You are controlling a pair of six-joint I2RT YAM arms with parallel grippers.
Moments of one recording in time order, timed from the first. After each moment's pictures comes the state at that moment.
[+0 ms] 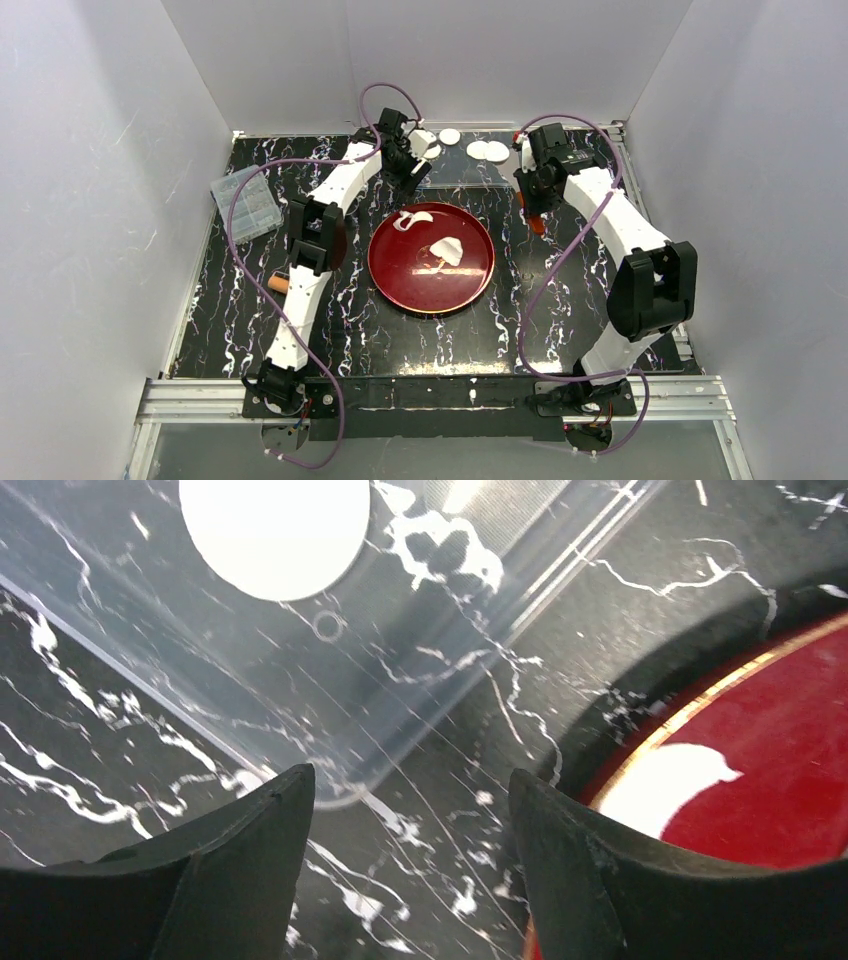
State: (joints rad) left arm -0.39 2.51 2.36 -0.93 0.19 0.42; right arm 0.31 1.67 1.49 -0.87 0.04 -0.05
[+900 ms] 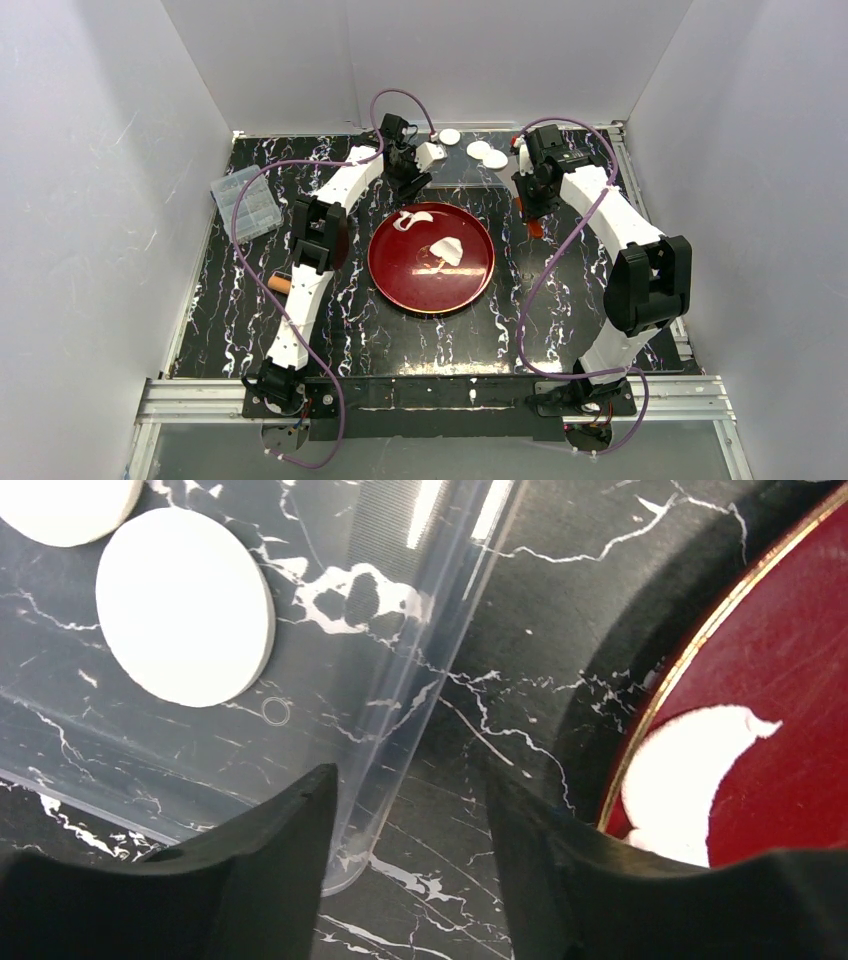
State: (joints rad) left arm -0.38 2.57 2.37 -0.89 0.32 0.78; right arm 0.30 1.71 1.50 -0.91 0.04 -0.03
